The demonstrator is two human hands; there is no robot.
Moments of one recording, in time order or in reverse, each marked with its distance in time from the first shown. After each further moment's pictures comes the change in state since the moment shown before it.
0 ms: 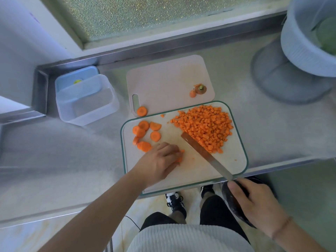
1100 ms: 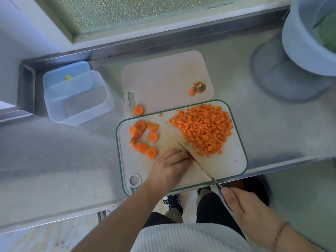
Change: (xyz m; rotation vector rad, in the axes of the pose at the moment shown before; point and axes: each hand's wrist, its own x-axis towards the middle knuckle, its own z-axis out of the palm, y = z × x) left_hand 0.008 0.033 0.039 -0.154 0.296 -0.067; right_hand -0.004 -0.026 0.004 0.098 -0.234 0.116
